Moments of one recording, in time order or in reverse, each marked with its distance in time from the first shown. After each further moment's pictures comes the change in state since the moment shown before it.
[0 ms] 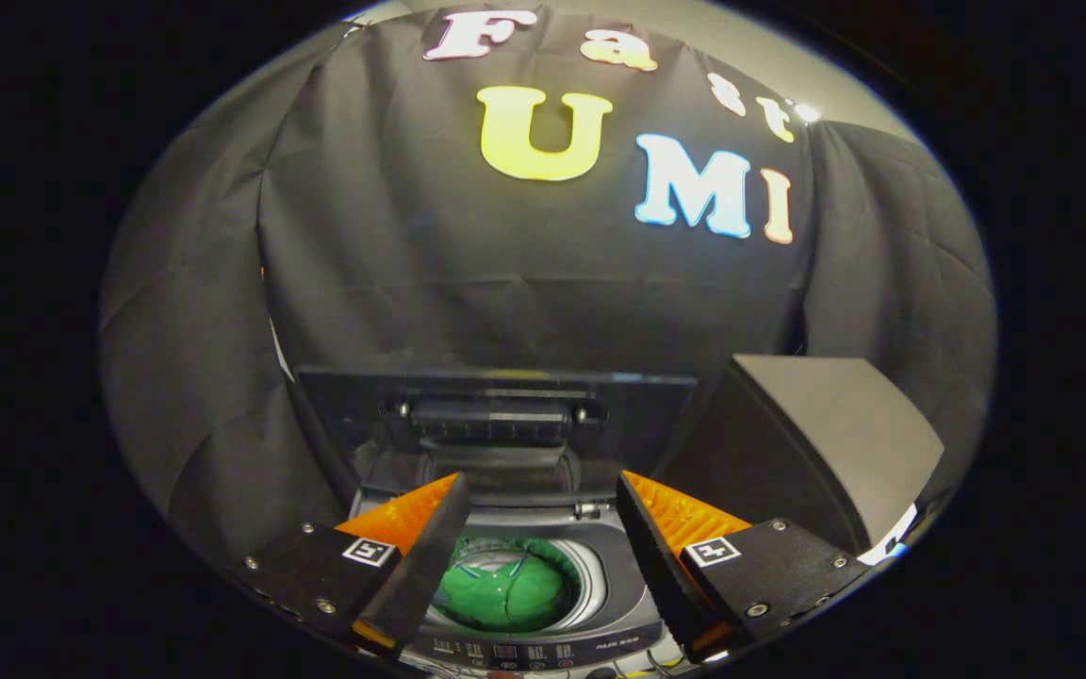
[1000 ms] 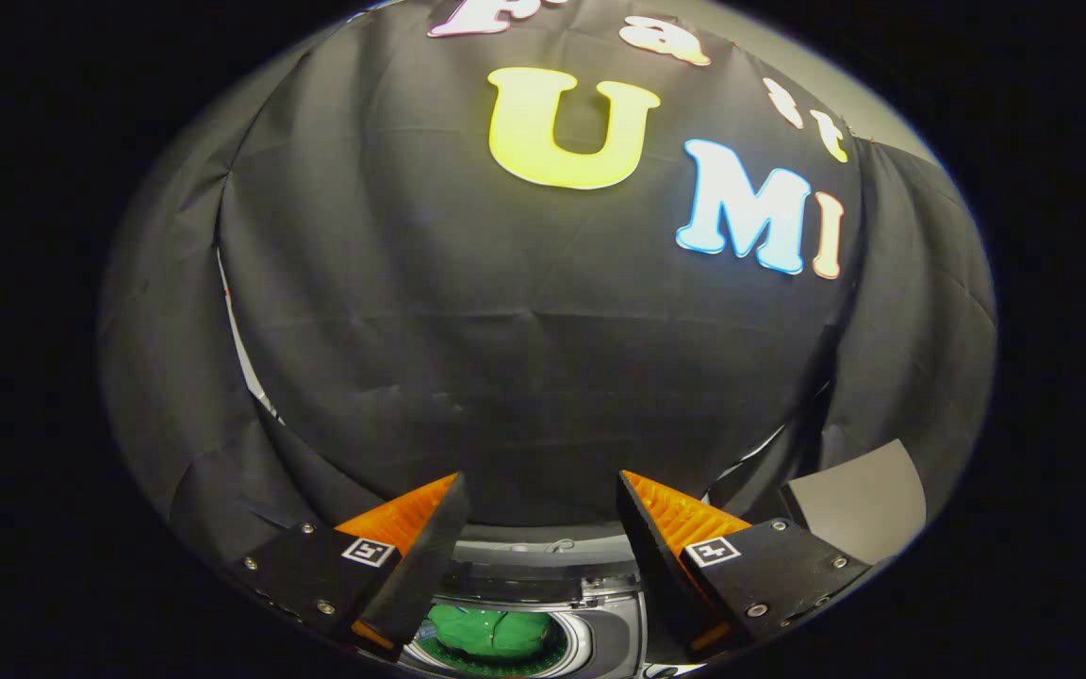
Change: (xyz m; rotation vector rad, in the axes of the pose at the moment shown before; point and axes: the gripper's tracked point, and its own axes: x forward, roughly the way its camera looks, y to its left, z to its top) arm 0.134 0.023 0.074 -0.092 0.082 0.055
